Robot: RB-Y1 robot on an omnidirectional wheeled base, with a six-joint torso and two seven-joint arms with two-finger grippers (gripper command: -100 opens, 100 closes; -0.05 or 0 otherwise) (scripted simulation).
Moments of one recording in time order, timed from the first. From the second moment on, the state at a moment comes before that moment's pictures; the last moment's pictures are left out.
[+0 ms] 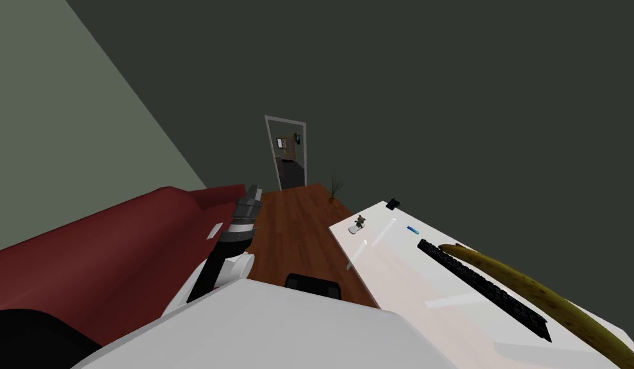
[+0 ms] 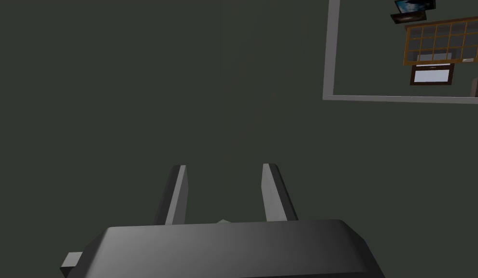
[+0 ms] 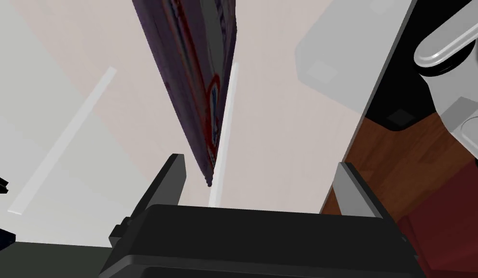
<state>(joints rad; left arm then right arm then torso) 0.54 0.04 0.05 -2.34 -0.04 -0.41 -0.11 0.63 -1.09 0.01 -0.83 0.96 -0.94 0.37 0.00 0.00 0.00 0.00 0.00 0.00</state>
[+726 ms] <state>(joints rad) 0.54 0.04 0.05 -2.34 -0.04 -0.41 -0.11 0.70 -1.09 -0.05 -0.73 1.08 -0.98 0.42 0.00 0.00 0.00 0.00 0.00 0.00</state>
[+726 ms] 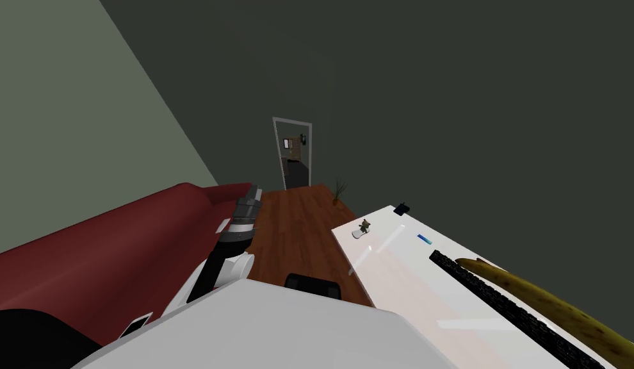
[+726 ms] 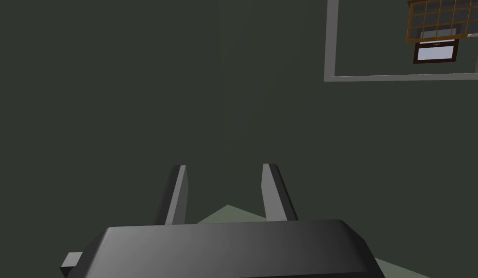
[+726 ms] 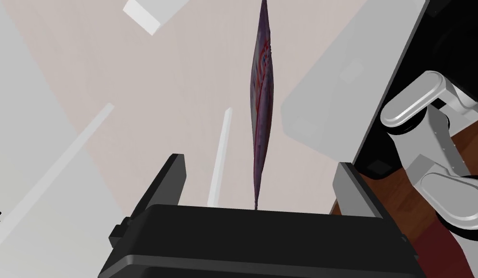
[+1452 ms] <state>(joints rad) 0.54 0.04 0.05 -2.34 -0.04 -0.41 -0.11 0.81 -0.93 -0.25 -0.75 1.22 -0.99 0.49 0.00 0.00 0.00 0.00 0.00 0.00</state>
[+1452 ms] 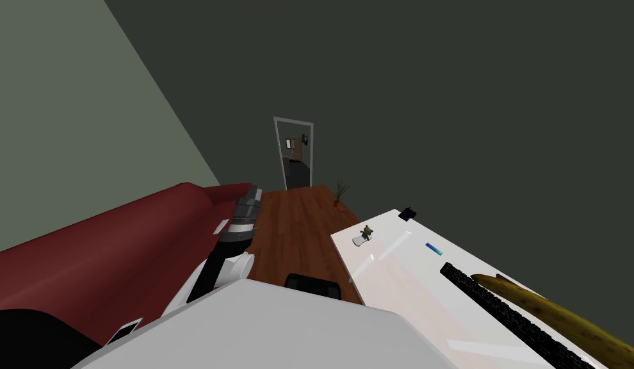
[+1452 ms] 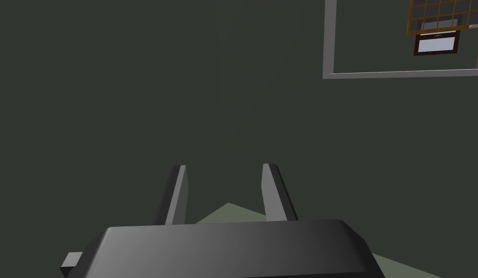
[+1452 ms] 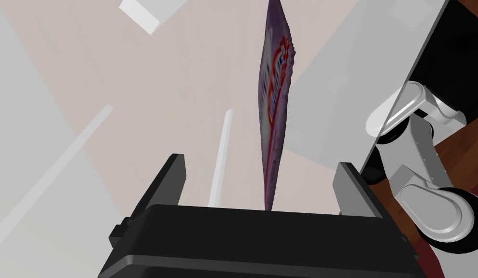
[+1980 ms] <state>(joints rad) 0.54 0.04 0.05 -2.34 -0.04 -0.41 -0.11 0.84 -0.89 -0.30 -0.76 1.26 -1.00 0.51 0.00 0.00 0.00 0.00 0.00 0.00</state>
